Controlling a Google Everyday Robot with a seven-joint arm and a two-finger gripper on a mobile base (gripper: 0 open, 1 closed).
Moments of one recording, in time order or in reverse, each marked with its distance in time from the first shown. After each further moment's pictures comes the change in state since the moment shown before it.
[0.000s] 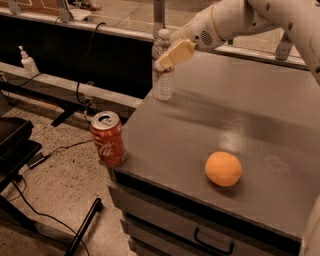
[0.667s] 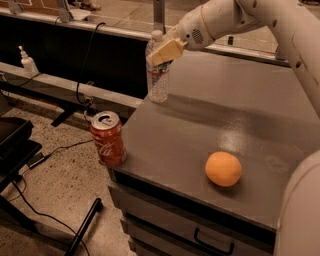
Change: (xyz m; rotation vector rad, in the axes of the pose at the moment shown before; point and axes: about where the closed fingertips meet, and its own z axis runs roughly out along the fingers) arm -0.013 0.013 0.020 -0.123 -0.031 0.007
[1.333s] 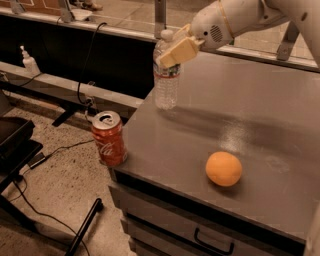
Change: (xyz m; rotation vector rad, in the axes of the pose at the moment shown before) arm -0.001 0.044 -0.041 -0.099 -0.011 0.001
